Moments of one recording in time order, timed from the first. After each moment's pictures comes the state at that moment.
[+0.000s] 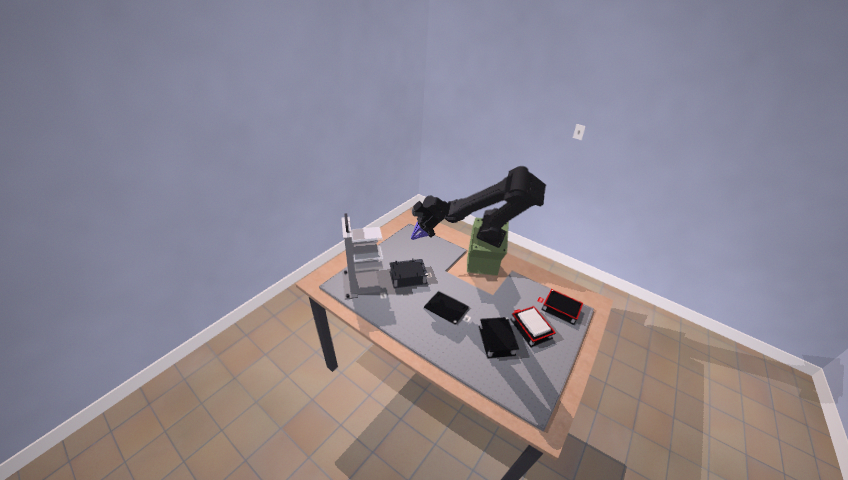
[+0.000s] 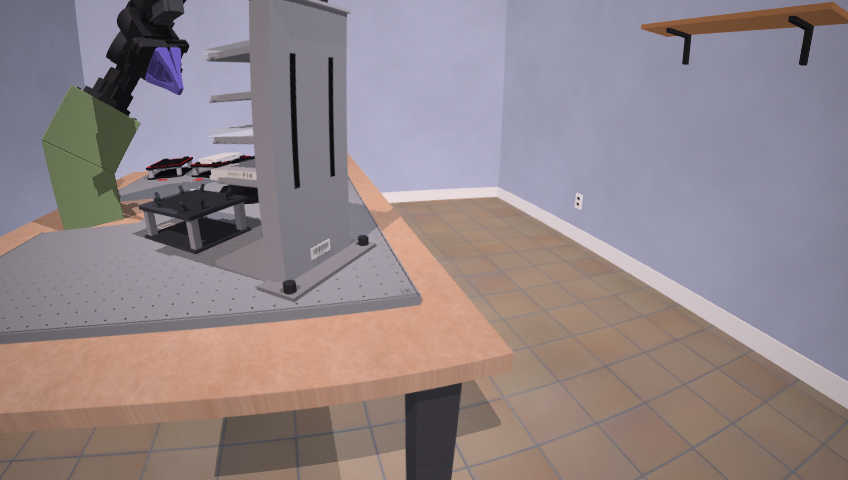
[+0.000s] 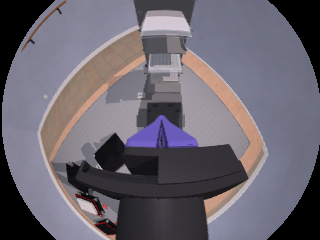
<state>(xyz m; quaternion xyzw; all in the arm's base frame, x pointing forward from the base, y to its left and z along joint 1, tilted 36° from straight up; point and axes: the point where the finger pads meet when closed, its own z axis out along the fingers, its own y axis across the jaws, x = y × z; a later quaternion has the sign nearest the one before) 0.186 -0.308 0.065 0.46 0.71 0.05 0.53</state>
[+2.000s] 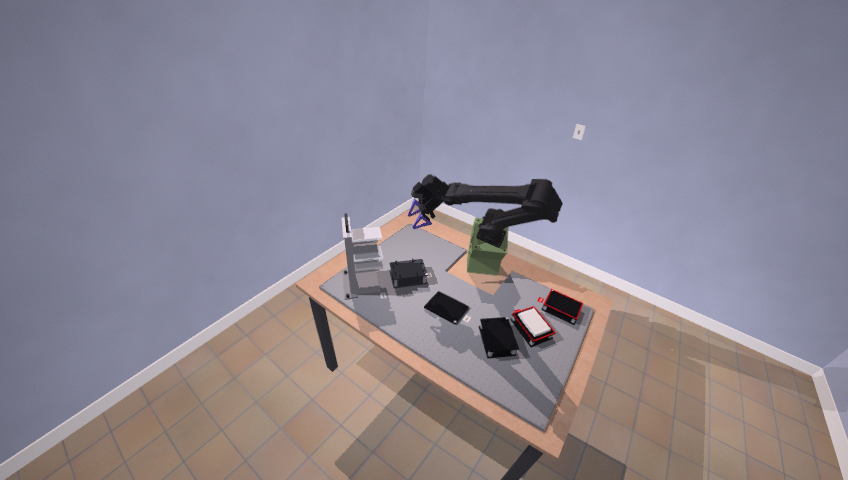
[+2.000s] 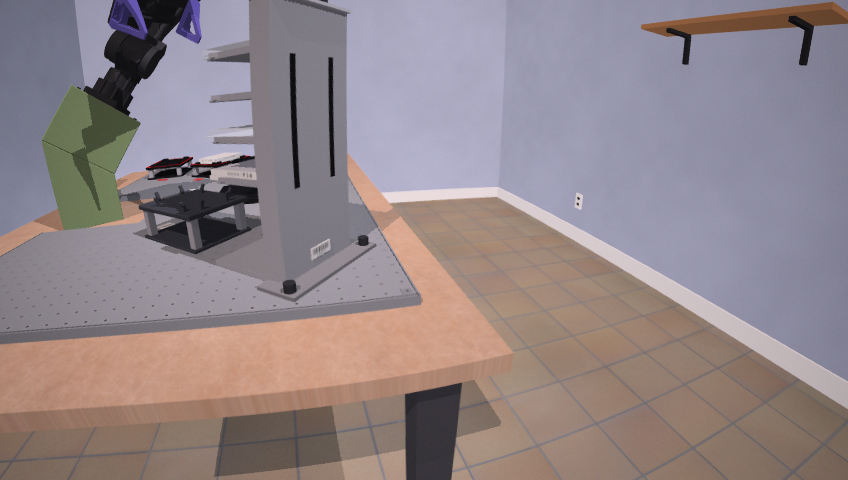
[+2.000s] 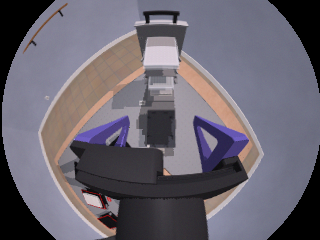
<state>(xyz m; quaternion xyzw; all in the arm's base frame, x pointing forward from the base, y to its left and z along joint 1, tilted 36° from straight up) 0.137 -0.333 0.130 0.46 0.71 0.04 0.53</state>
